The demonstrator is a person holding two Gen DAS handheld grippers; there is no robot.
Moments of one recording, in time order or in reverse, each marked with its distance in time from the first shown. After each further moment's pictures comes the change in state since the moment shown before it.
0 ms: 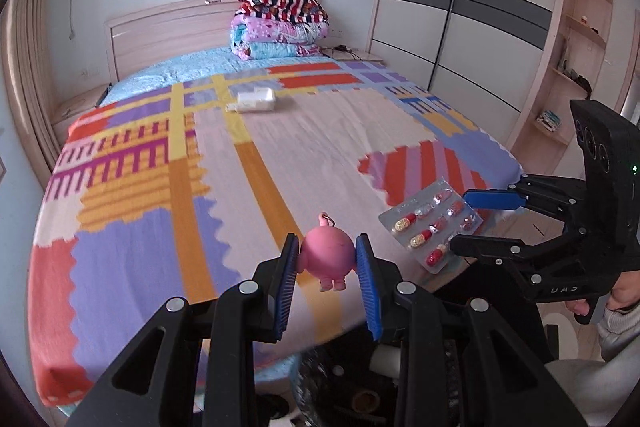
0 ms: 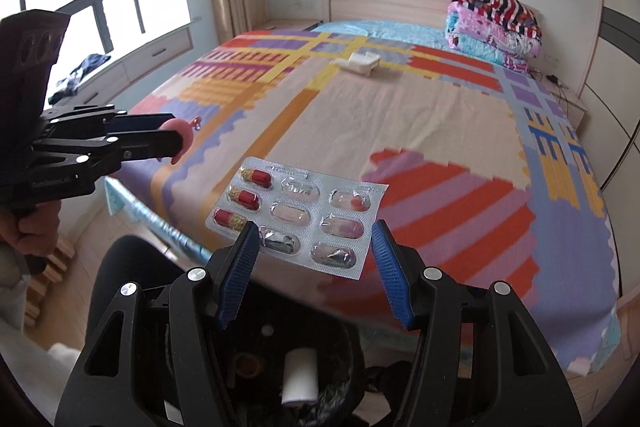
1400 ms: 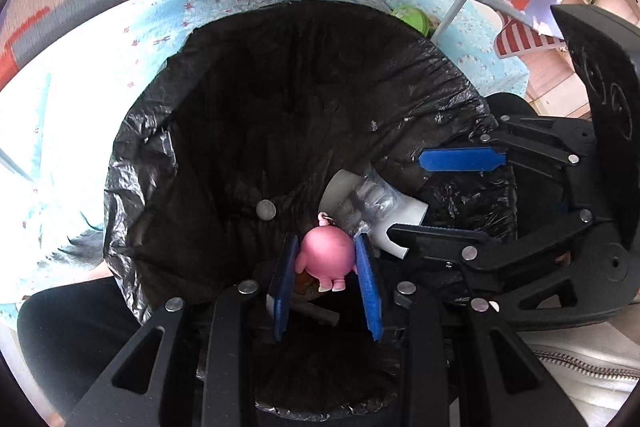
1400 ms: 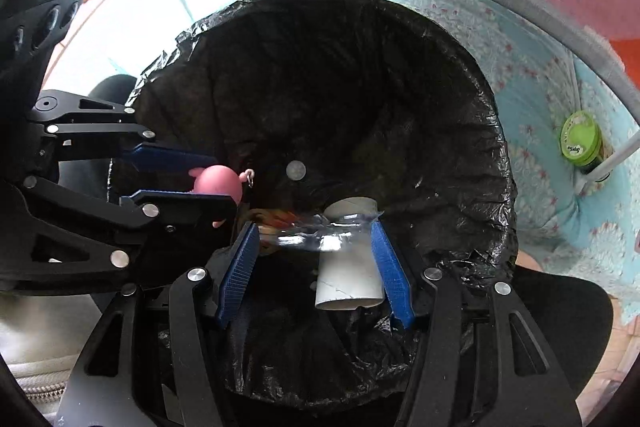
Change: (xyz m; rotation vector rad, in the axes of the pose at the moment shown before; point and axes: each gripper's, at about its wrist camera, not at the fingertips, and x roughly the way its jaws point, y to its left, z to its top) left arm 0.134 -0.045 -0.159 -0.105 0.522 -0.102; right arm 0.122 0.040 -0.134 -0.008 0.458 0.101
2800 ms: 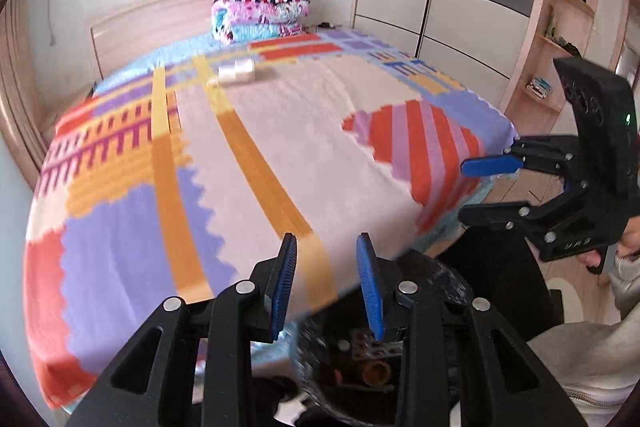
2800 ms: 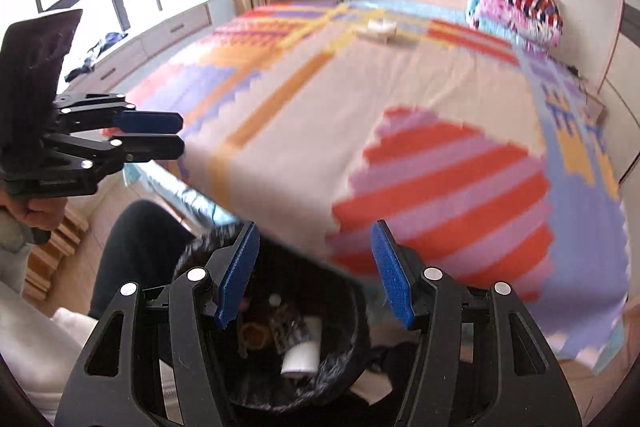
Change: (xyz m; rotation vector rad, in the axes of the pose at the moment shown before) left arm -0.185 0.014 0.065 0.195 -0.451 0.119; right arm -0.172 -0.031 0.064 -0.040 -0.412 -0.049
